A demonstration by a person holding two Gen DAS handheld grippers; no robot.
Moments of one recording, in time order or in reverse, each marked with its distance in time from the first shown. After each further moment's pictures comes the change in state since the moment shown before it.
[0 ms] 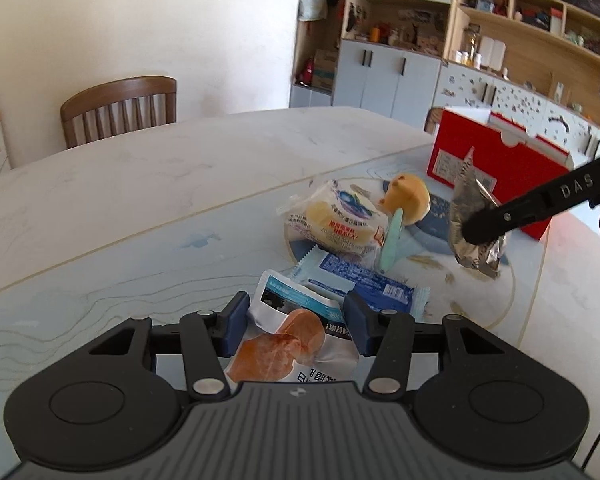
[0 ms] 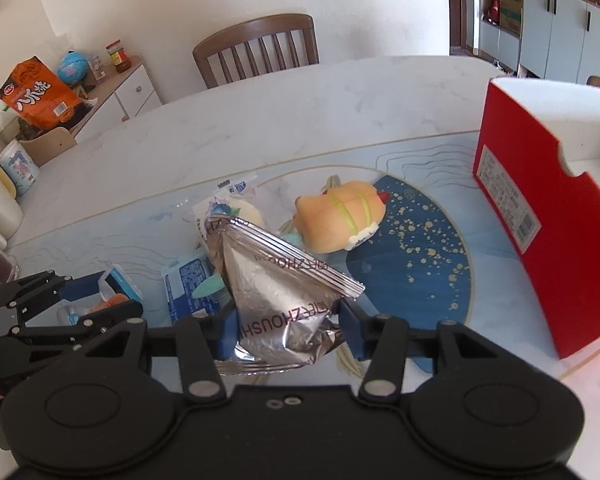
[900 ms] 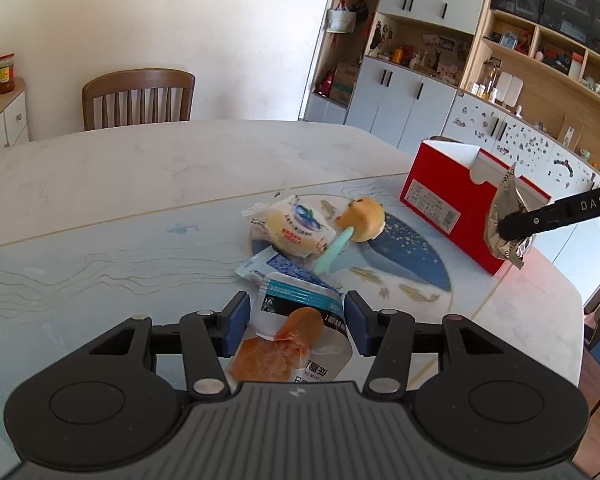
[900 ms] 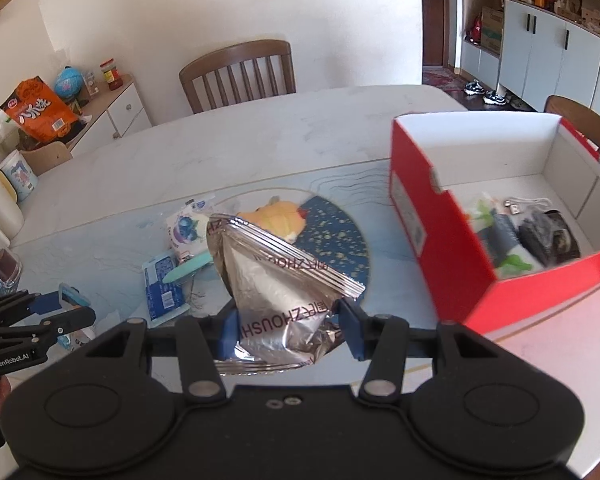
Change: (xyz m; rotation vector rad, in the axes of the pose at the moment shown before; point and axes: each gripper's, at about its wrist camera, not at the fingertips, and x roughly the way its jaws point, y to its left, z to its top) left arm -0.056 -0.042 0.004 -0.141 -0.014 0.007; right arm -0.084 -0.051 -0.009 -0.013 -0.050 -0.050
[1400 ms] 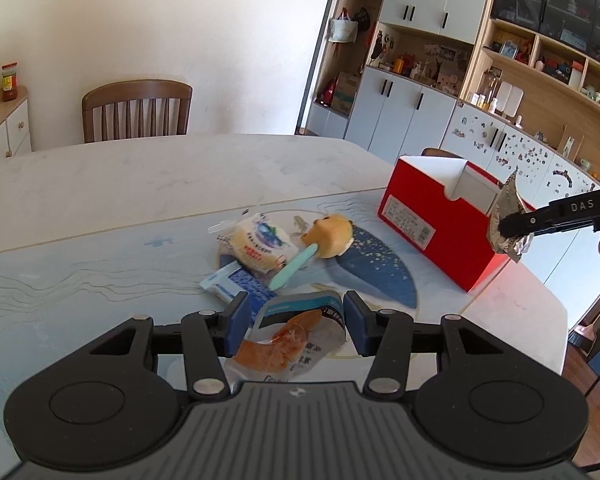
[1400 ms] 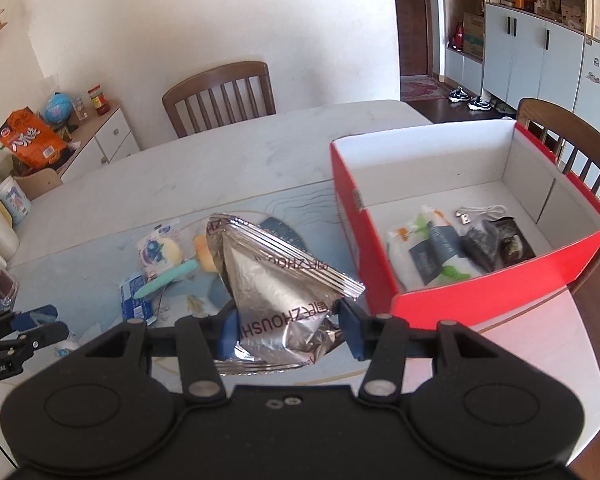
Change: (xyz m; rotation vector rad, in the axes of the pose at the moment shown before) left arm -0.015 -0.043 0.011 -0.013 -0.026 0.010; right arm -0.029 -0.054 0.005 0.040 -0.050 -0.005
